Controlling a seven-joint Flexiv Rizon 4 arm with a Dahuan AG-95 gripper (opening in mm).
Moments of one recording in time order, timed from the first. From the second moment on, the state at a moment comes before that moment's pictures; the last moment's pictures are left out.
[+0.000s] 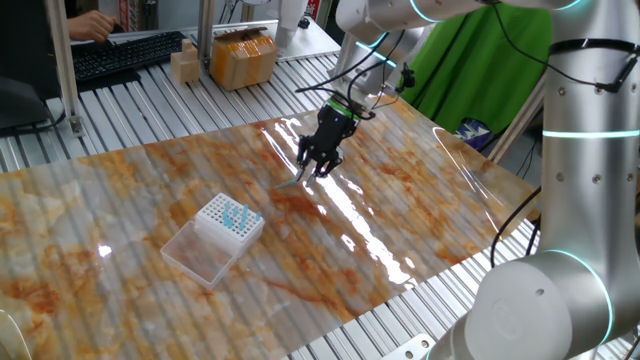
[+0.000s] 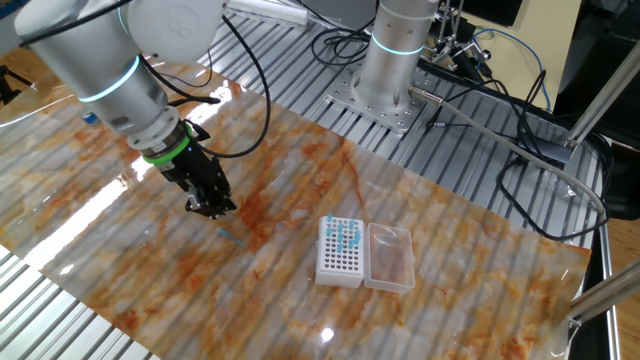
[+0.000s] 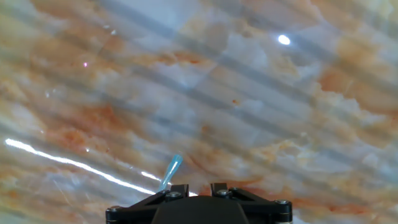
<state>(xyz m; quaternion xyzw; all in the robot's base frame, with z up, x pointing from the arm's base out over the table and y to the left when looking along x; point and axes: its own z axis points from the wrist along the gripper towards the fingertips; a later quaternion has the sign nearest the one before) 0.545 -0.088 0.026 -0.52 -0.81 -0.17 0.19</state>
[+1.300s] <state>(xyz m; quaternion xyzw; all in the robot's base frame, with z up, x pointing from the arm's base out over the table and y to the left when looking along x) 0.560 -0.094 0.023 -0.57 -0.77 -0.20 0.22</state>
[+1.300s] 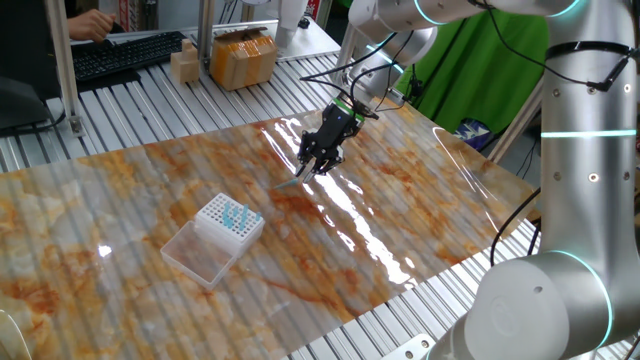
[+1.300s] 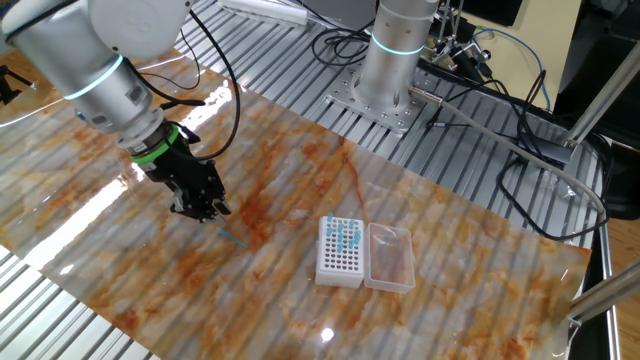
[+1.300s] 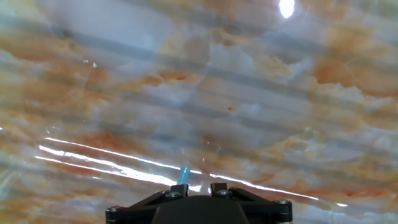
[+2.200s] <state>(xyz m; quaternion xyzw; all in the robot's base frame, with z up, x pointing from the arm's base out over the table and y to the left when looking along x) 0.572 -0.095 0.020 -0.57 -0.76 -0.21 0.23</state>
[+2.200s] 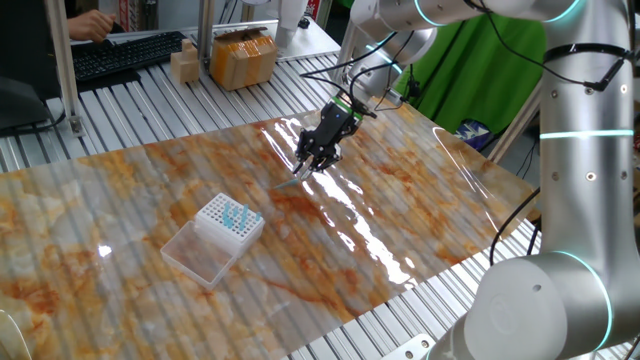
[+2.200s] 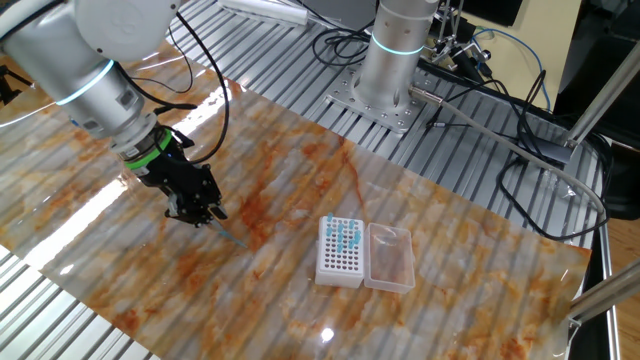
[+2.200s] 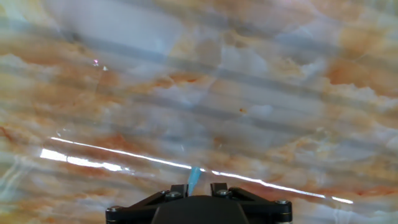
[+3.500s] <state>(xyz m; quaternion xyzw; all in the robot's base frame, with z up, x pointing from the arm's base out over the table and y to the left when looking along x) 0.581 -0.093 0.018 -0.57 -0.75 -0.22 0.24</state>
